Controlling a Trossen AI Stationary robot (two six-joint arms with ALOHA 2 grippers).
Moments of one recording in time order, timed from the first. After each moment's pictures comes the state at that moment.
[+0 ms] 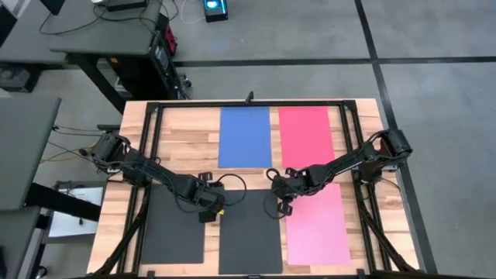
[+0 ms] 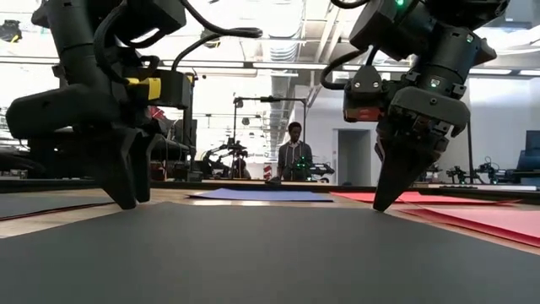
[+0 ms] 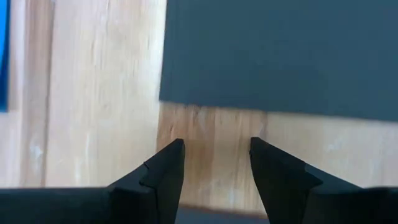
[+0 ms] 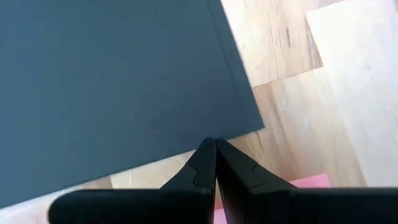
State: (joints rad) left arm -0.36 1.65 0.87 -0.49 -0.26 -0.40; right arm 0.23 1.70 0.84 -0.24 0.10 0.52
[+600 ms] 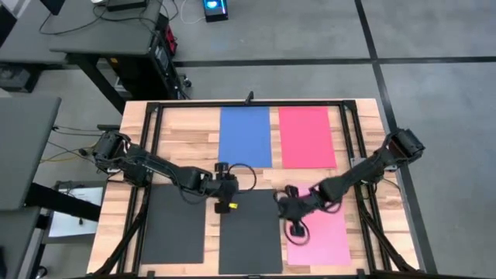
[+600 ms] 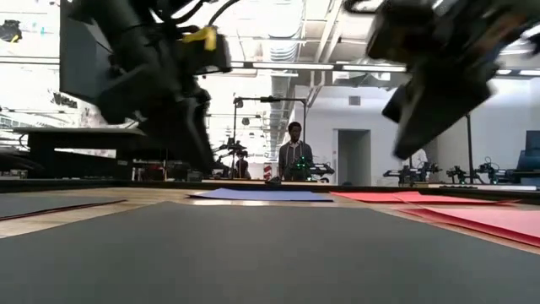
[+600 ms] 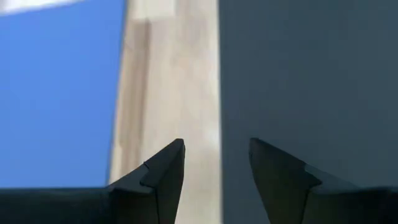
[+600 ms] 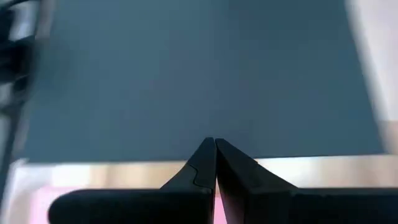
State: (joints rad) left arm -0.27 1.66 0.94 -0.28 -0.40 -0.12; right arm 0.45 1.59 0.84 -0.15 0.10 0.47
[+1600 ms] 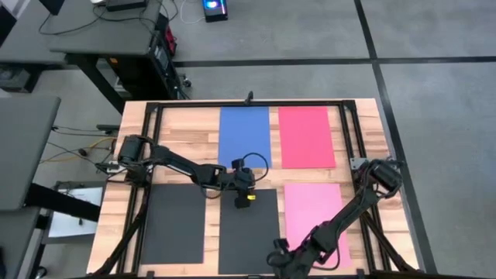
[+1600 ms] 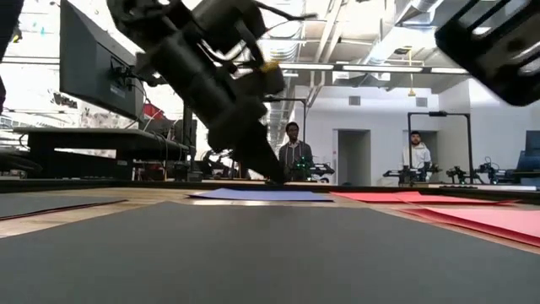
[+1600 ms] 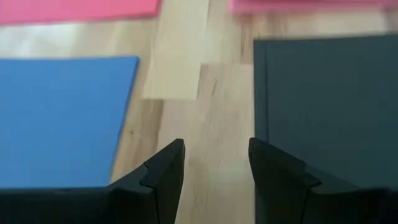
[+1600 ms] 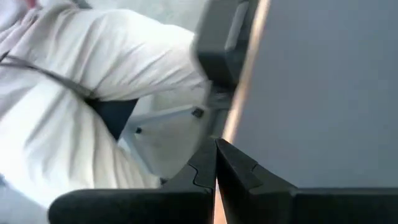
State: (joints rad) left arm -0.14 1.89 1.00 0.12 -0.32 -0.06; right arm 0.76 2.00 1.28 -0.08 0.06 0.52
